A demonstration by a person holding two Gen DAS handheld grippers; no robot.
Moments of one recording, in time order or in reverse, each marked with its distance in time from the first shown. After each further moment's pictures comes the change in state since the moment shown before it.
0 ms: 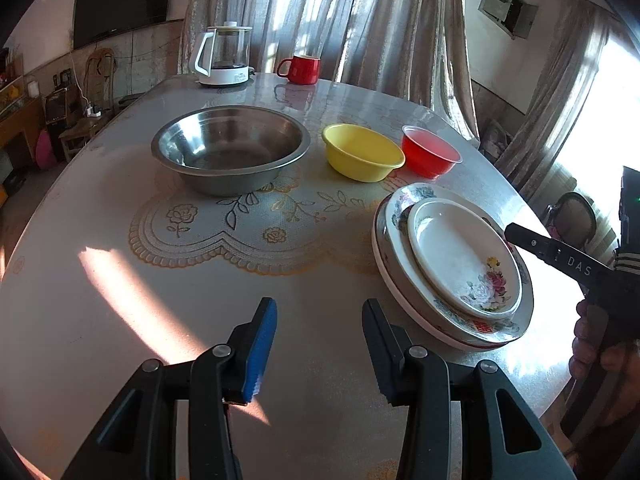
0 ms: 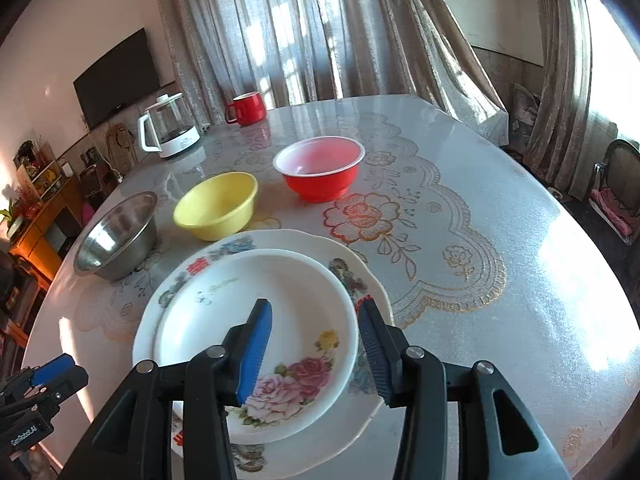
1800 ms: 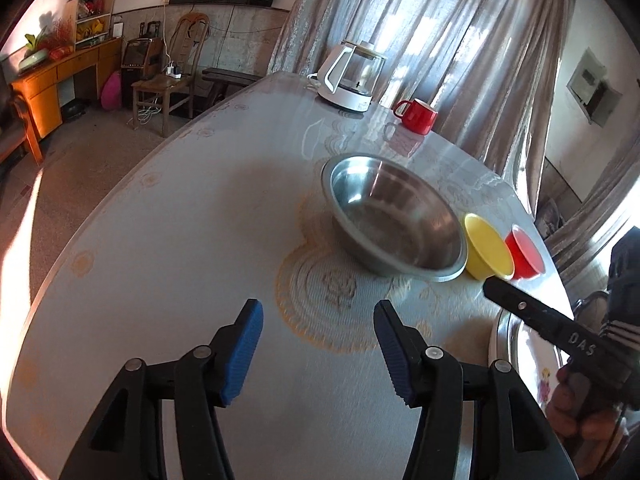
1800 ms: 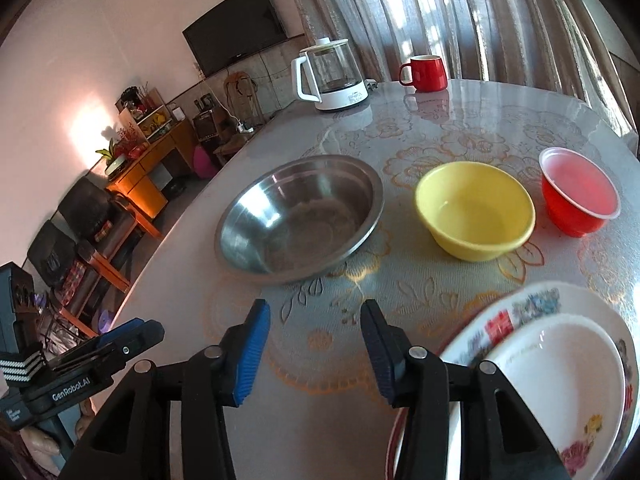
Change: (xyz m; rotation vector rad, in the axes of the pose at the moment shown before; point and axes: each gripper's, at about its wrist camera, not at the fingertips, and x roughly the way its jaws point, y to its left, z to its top) left arm 0.004 0.137 0.055 -0.303 -0.061 0.107; right arm 0.084 0.166 0.040 -0.168 0.150 0.378
